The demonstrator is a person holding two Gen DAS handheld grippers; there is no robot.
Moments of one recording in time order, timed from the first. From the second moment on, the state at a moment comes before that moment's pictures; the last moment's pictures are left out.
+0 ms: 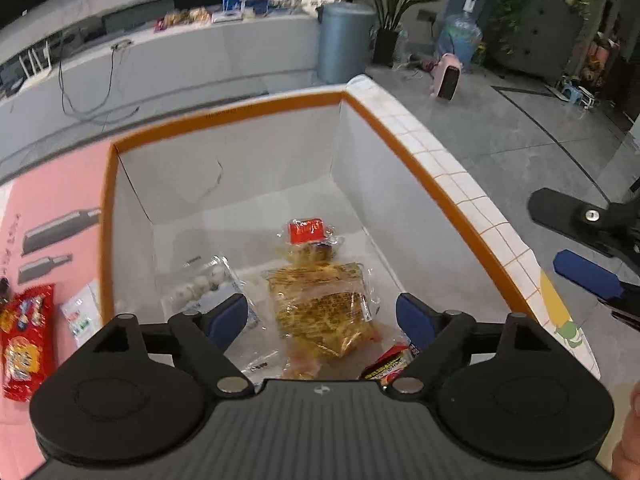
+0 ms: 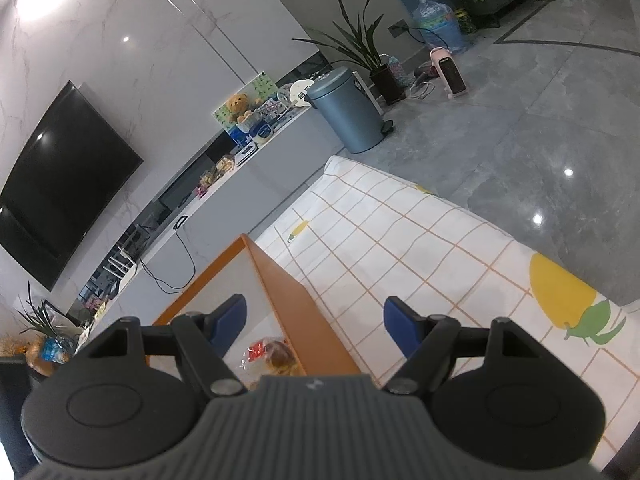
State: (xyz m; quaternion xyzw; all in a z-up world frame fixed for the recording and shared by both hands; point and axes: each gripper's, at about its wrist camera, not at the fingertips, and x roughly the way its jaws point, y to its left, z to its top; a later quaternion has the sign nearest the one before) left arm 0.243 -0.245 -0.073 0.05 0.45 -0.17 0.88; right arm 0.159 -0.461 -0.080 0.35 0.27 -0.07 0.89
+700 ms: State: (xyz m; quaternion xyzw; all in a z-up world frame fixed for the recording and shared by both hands) left arm 0.217 -0.192 -0.025 0.05 0.45 -0.14 0.88; right arm 0.149 -0.411 -0.039 0.26 0.29 -0.05 0.92
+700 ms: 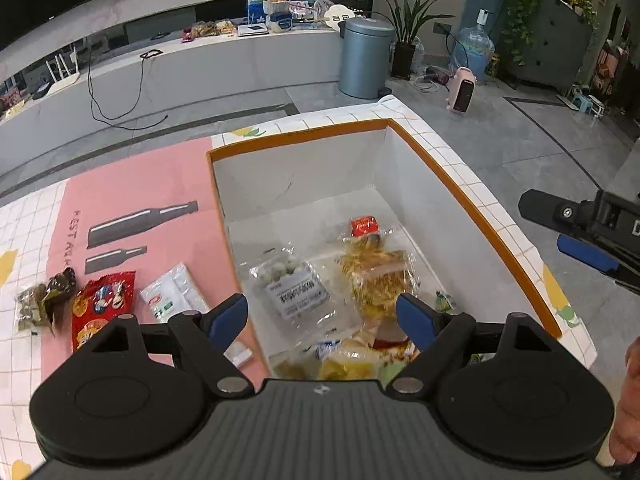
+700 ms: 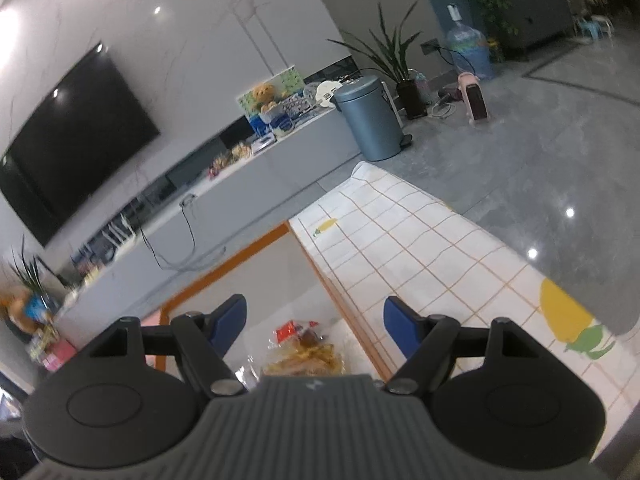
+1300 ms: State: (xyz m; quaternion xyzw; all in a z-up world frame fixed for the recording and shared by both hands) left arm 0.186 -0.080 0.026 0.02 0.43 -0.08 0.90; right arm 0.160 -0.314 -0.024 0.13 0.39 0.03 0.91
